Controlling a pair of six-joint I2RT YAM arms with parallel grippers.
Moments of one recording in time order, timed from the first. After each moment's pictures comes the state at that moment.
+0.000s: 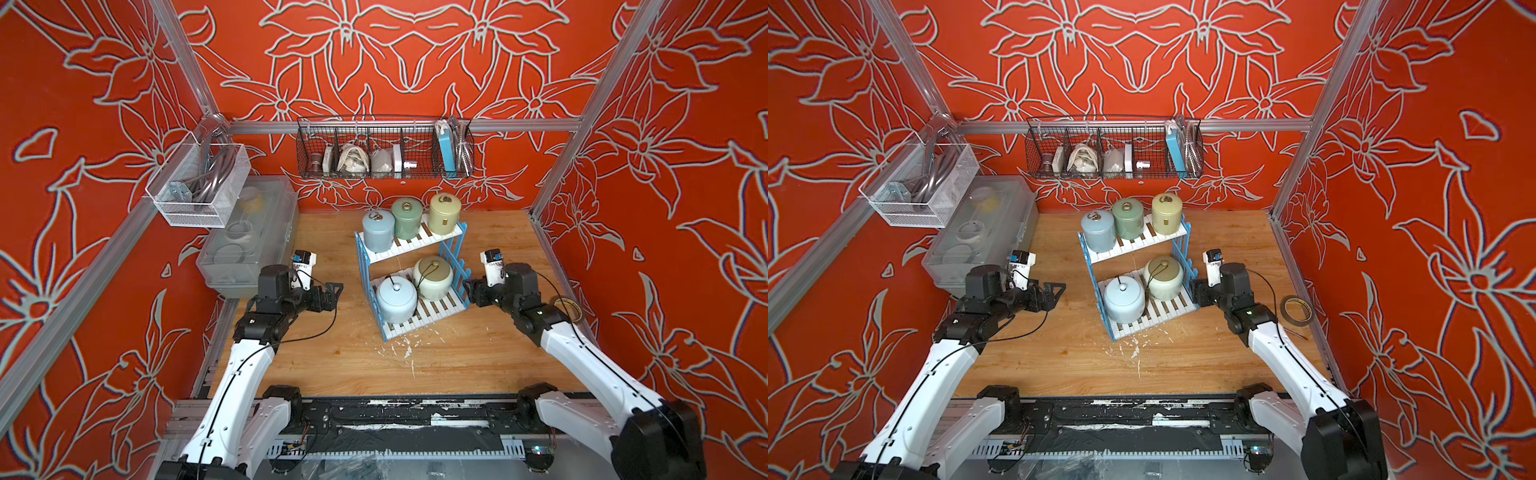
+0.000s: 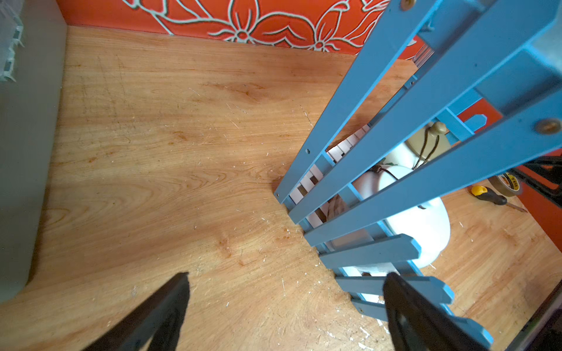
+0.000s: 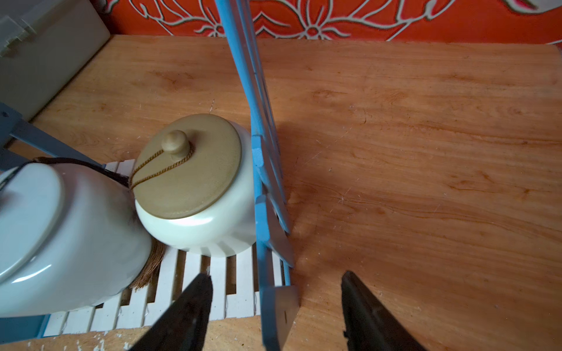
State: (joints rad) left arm 0.01 0.85 0.74 -0.49 0.40 -0.10; right arm 0.30 1.06 0.66 -0.20 -0.09 0.08
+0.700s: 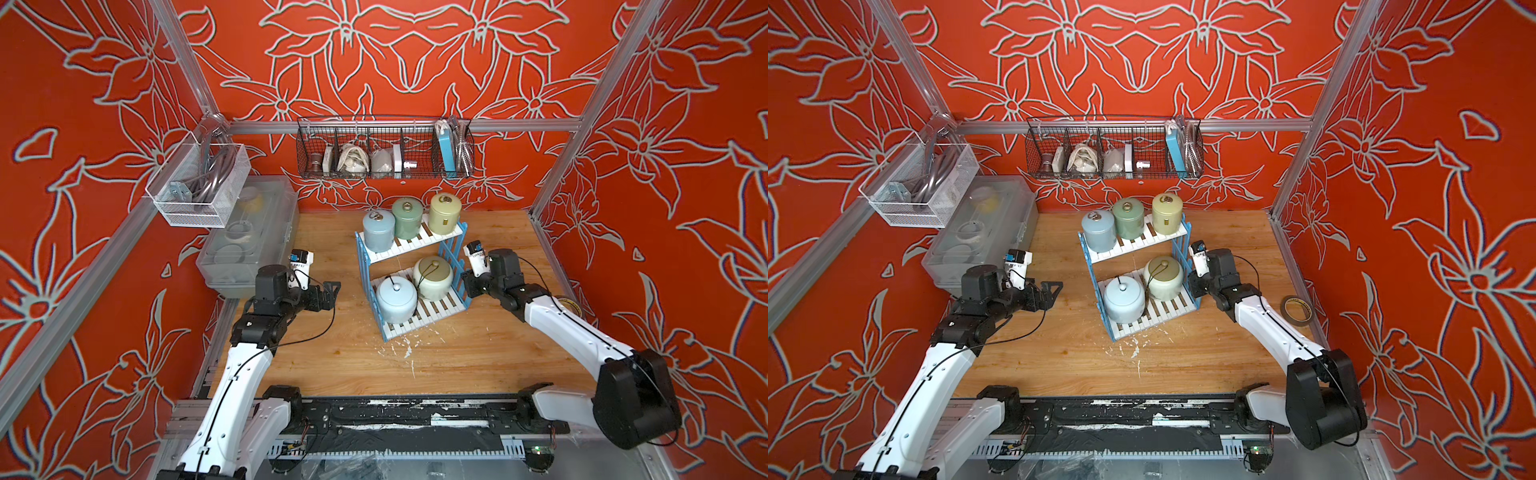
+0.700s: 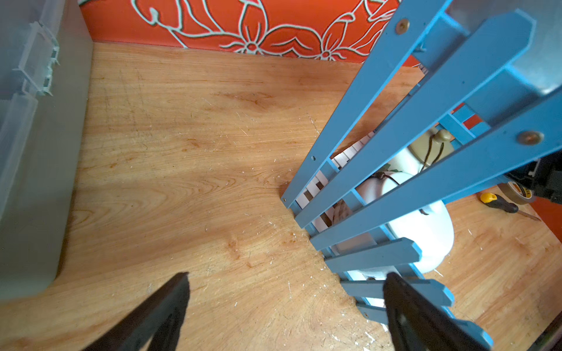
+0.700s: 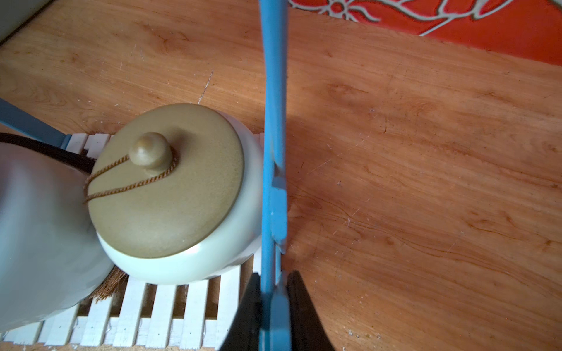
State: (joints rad) left arm 0.00 0.82 0.76 -0.51 0.36 -0.10; right arm 0.32 1.27 0.79 -0.22 -0.07 -0.04
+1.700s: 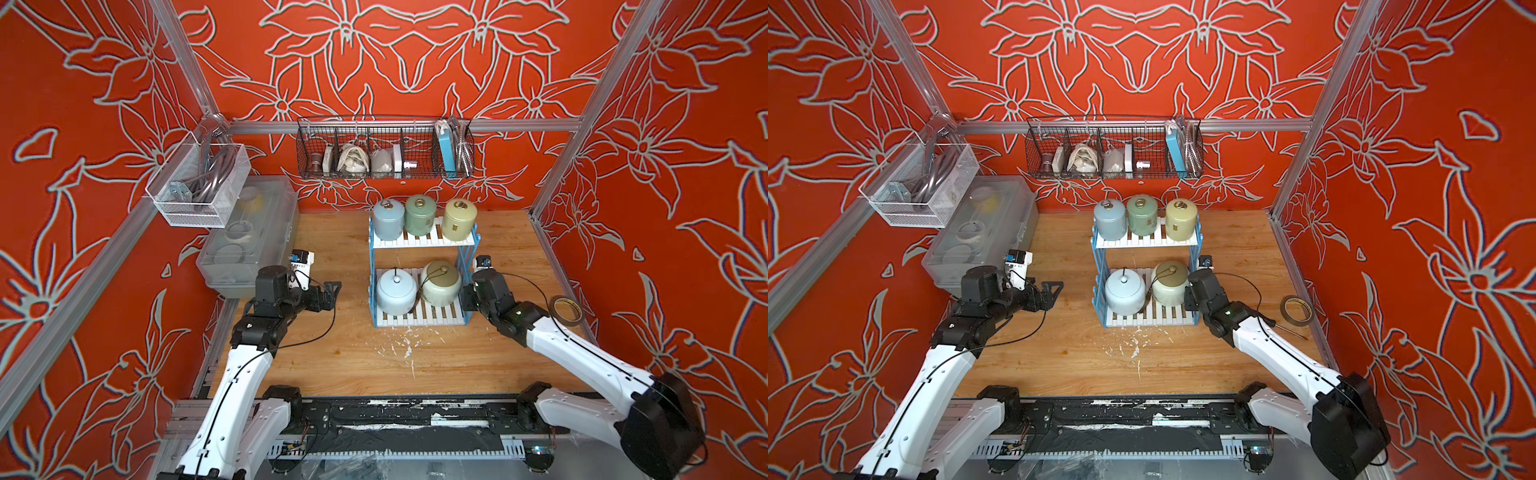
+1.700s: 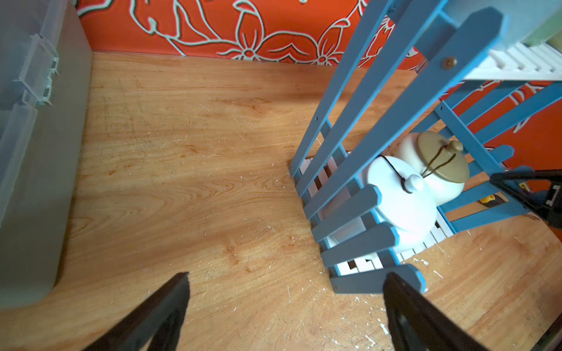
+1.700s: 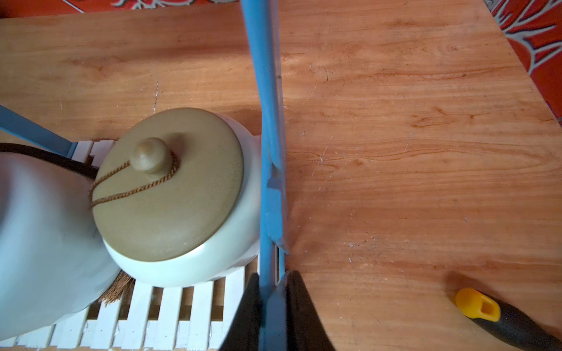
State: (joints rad) left arm -0.01 0.81 0.75 -0.49 0.36 -0.09; right arm 0.57 1.14 0.71 -0.31 0.36 0.41
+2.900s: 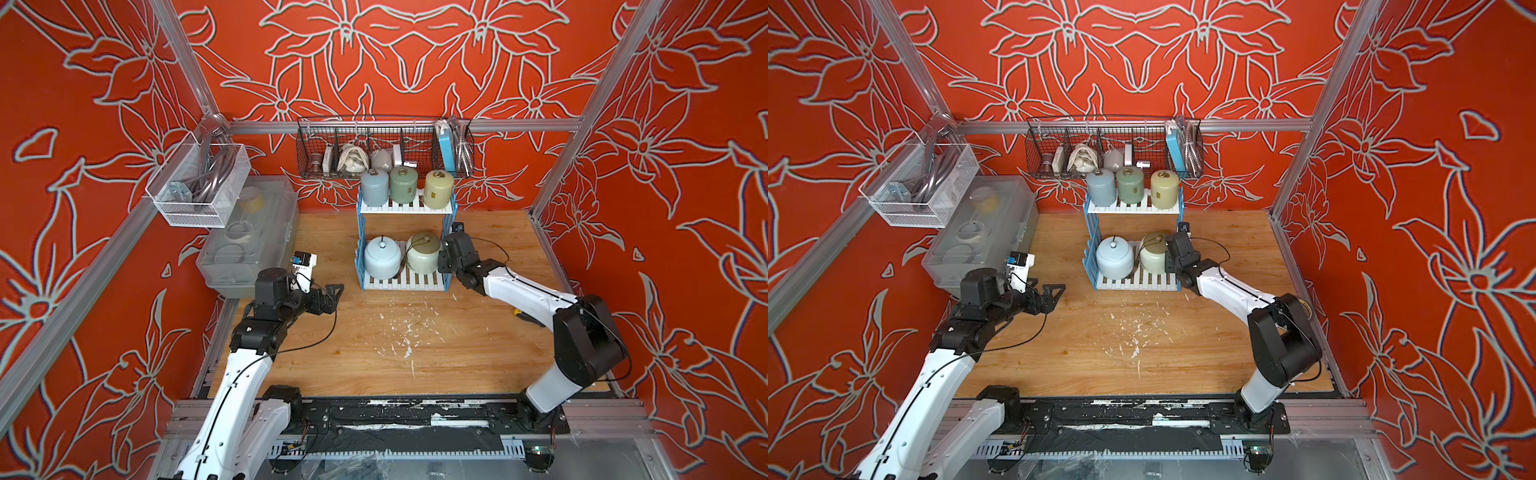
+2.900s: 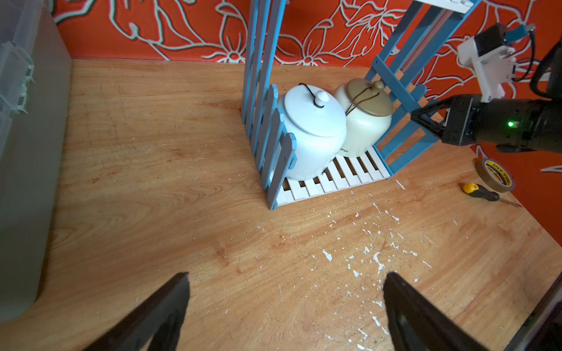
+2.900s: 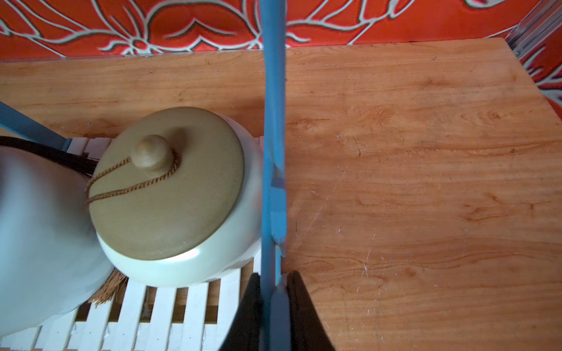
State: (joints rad) left arm -0.02 0.78 0.72 -0.48 0.41 -0.07; right arm 0.52 1.63 1.11 -0.20 0.38 0.36
